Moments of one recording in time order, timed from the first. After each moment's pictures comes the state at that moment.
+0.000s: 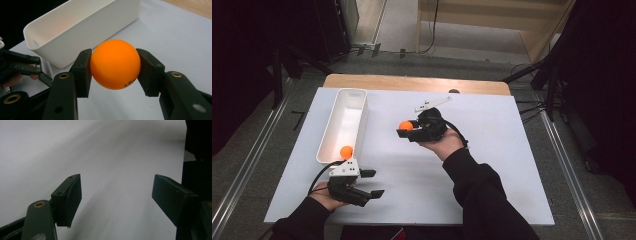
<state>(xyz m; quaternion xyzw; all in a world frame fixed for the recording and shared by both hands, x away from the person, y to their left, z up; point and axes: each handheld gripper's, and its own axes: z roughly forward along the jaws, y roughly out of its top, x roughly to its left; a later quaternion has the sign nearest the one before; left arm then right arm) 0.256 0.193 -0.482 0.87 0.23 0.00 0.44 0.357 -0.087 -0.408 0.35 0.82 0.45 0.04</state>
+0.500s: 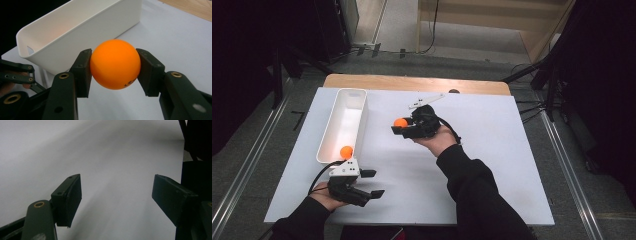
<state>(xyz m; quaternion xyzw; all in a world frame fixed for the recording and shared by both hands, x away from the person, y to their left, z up) 0.256 0.193 -0.482 0.87 0.23 0.00 0.44 0.372 -0.072 -0.414 0.35 0.82 0.45 0.04</state>
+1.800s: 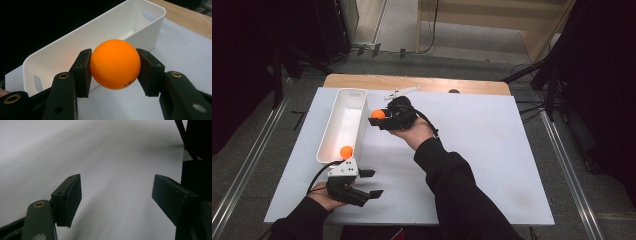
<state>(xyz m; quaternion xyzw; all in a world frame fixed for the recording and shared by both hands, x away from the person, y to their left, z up) 0.257 0.197 -0.481 0.87 0.23 0.01 0.44 0.391 -0.013 -0.400 0.33 0.82 0.47 0.04</state>
